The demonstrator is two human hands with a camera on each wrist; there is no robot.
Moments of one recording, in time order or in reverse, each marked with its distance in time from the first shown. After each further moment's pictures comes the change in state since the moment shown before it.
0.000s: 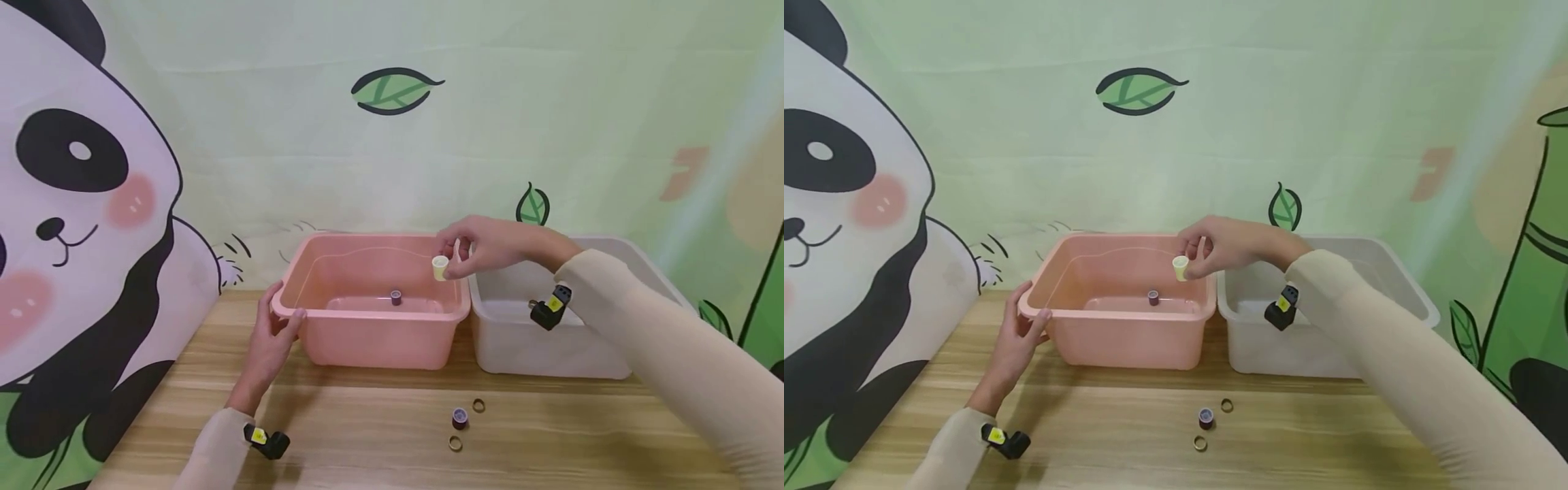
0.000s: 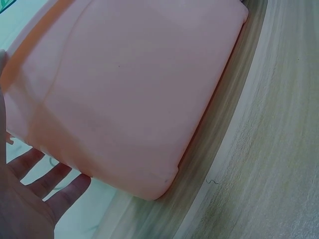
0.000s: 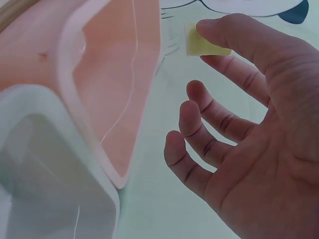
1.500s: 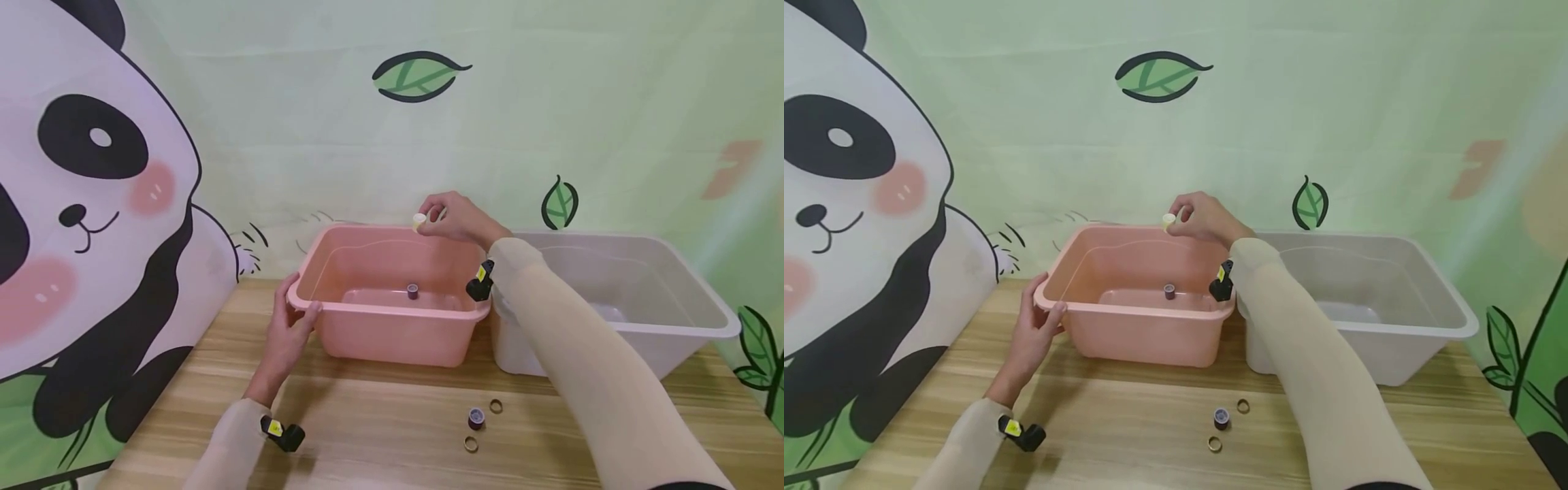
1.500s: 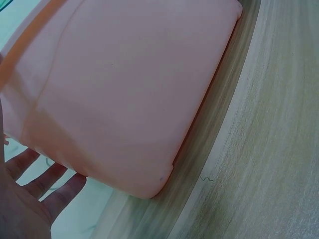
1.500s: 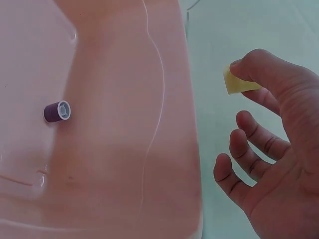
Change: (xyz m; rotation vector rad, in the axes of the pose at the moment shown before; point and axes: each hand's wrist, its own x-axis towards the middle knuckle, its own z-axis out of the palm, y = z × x) left_hand -0.010 0.004 0.011 -0.033 0.022 0.059; right_hand 0.093 0.048 0.024 0.253 0.405 0.213
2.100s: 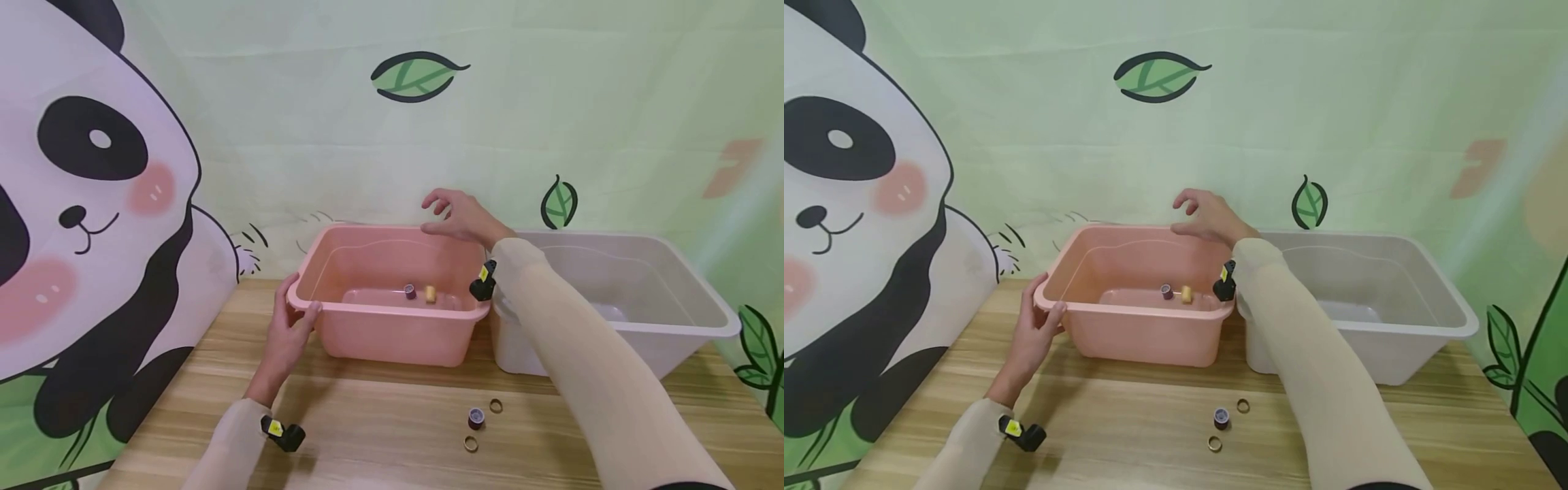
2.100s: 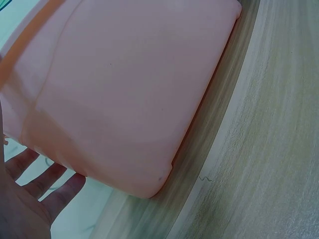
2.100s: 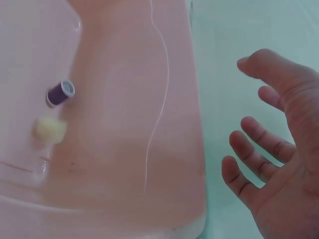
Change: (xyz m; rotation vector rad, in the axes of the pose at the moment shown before) left_hand -0.001 0.002 0.002 0.009 0.002 -0.012; right_hand 0.000 0.008 -0.005 -0.055 0.022 0.014
